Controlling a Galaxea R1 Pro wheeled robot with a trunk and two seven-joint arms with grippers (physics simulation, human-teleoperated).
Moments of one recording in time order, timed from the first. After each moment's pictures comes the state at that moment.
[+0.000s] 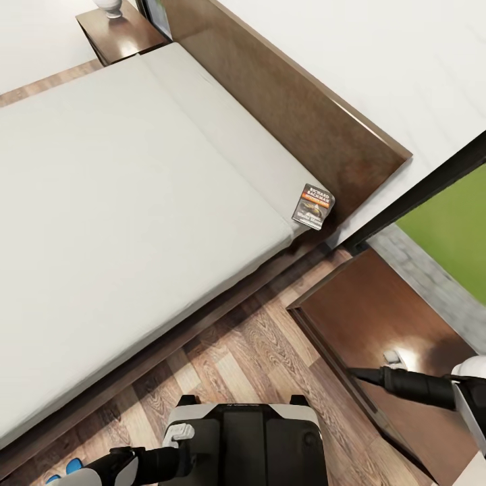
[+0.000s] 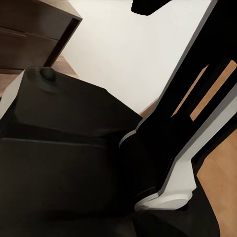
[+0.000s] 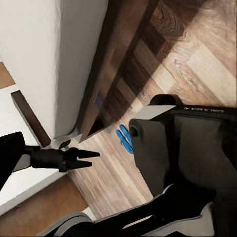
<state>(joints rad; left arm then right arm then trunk) -0.62 0.05 0.53 -0.01 -0.46 0.16 -0.77 -0.42 -0.40 -0.27 -1.02 -0.08 0.89 1.32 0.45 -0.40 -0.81</state>
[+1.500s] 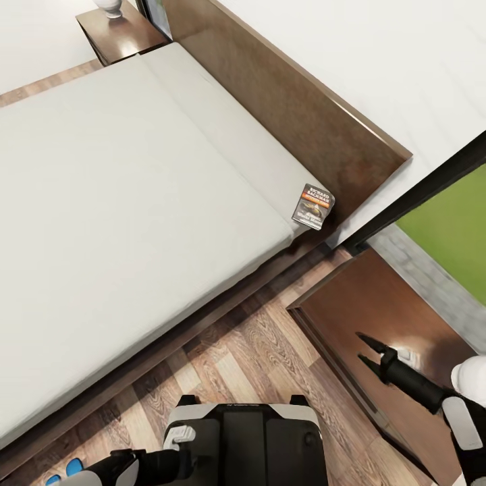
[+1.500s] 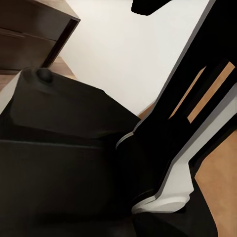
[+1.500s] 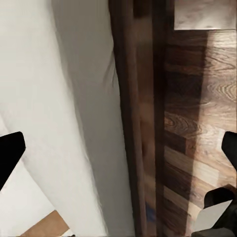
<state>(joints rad) -0.61 0.04 0.53 -0.01 -0.46 0.16 -0.77 -0.45 -0.24 -0.52 -0.87 -0.69 0.85 0.79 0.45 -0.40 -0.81</state>
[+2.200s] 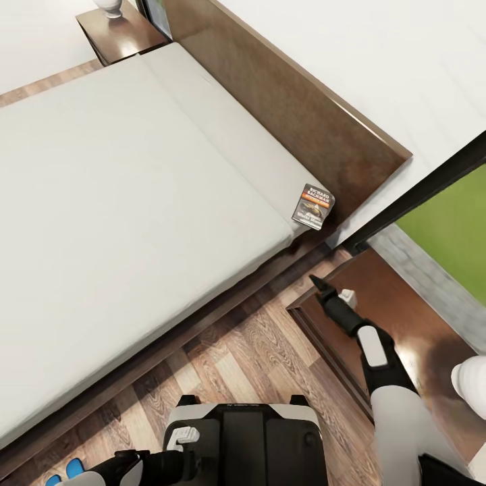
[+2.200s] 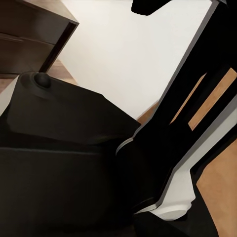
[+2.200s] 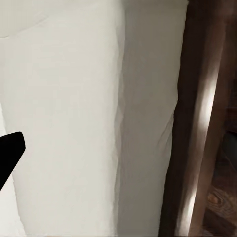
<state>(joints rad) -0.61 0.03 0.53 -0.01 -0.46 0.16 -0.77 -0.77 0.04 -0.48 -0.81 -0.64 0.50 0.52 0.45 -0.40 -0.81</state>
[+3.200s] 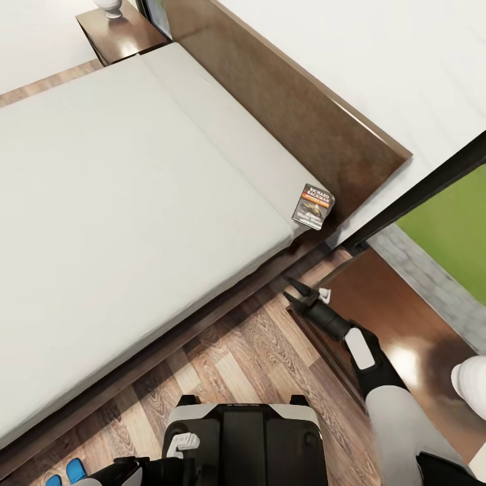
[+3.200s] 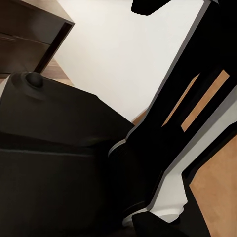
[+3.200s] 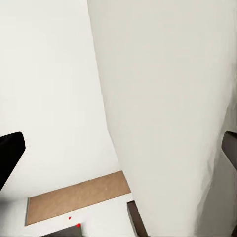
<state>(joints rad) -0.59 0.02 0.53 -0.01 -0.46 0.16 -0.77 -0.77 0.02 -0.31 -0.73 -0.64 0.69 0.96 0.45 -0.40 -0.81</state>
